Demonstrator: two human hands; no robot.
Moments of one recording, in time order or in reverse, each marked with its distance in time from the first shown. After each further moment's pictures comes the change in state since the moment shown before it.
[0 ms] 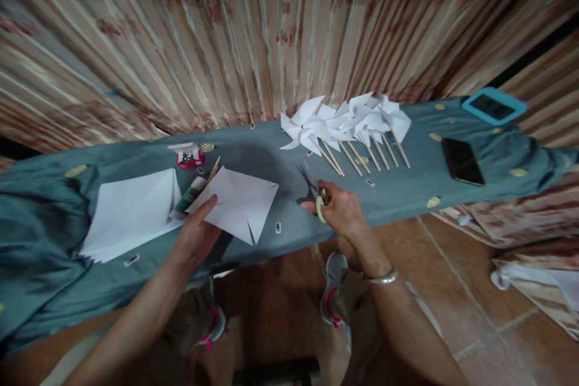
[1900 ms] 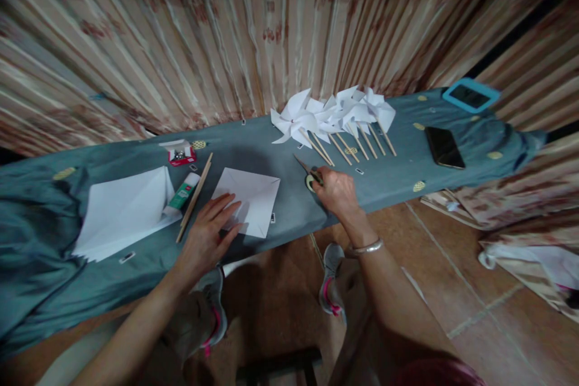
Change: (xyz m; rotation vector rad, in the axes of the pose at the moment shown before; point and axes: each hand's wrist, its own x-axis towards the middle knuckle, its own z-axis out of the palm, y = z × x) left_hand -0.013 -0.016 -0.036 1.406 -0.482 0.810; right_hand 0.014 0.001 -0.006 -0.287 0.054 -0.025
